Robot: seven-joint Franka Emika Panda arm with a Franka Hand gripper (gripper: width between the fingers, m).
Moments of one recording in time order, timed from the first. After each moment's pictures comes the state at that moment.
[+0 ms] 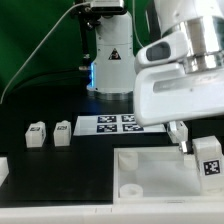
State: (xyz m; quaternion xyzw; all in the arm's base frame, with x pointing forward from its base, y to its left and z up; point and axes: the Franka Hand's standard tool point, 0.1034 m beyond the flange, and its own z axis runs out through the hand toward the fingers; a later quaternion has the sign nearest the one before) arm 0.624 0.119 0.094 -0.98 -0.02 -0.21 0.06
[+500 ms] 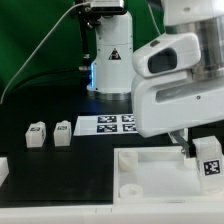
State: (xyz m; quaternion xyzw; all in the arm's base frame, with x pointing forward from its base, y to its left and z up) arm 0.624 0.117 0.088 -1.00 -0.02 0.01 0.09
